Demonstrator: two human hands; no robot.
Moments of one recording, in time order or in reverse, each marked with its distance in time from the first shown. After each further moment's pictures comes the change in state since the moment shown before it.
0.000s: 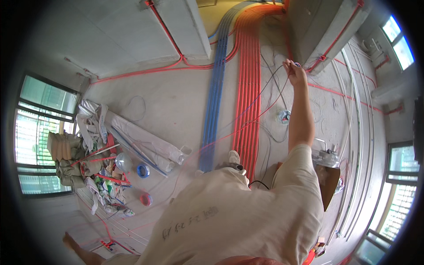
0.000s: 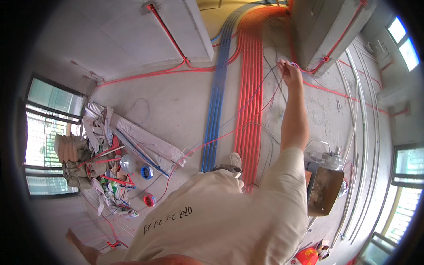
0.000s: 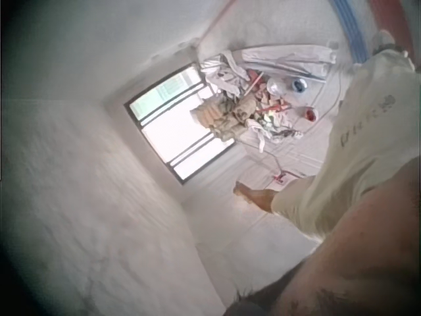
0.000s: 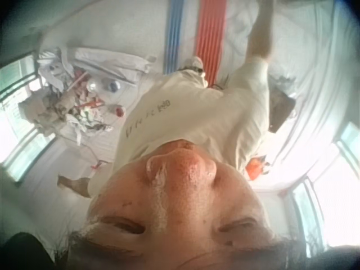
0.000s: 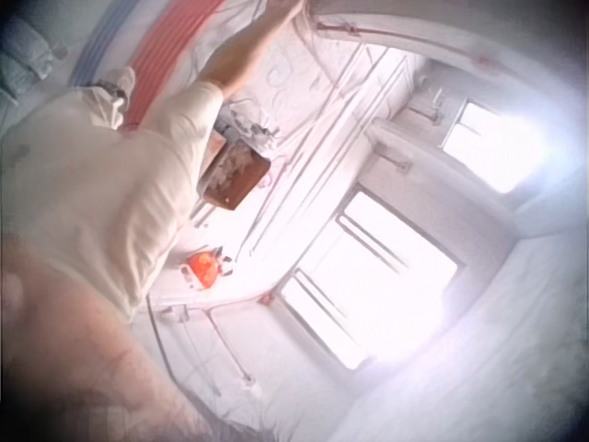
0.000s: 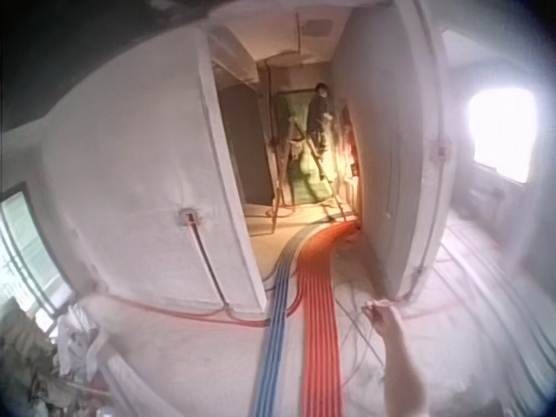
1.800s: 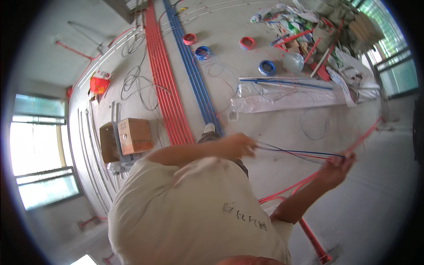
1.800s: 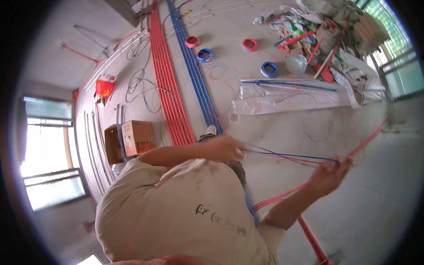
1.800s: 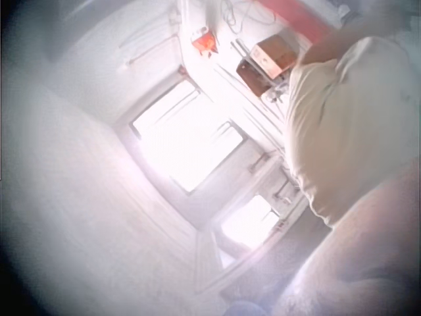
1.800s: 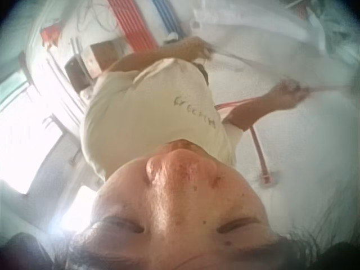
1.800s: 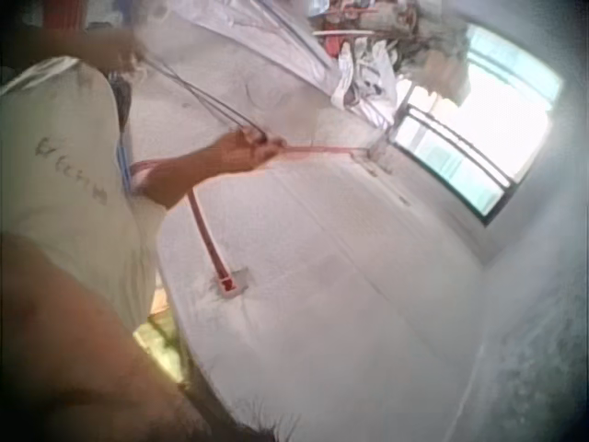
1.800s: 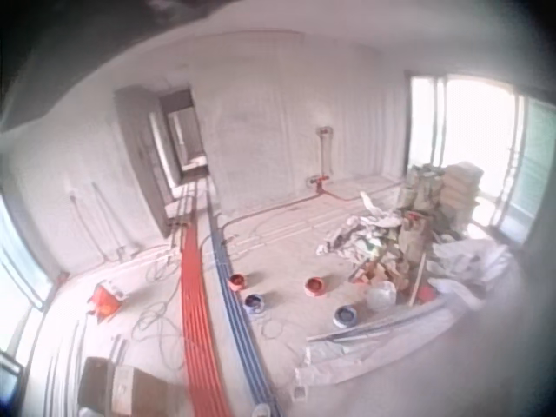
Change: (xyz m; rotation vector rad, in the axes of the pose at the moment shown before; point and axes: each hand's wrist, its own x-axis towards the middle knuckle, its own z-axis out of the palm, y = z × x) left_hand -0.334 0.750 0.121 -0.970 -0.710 -0.730; right_hand -0.006 0.714 0.684 -0.110 -1.362 1.486
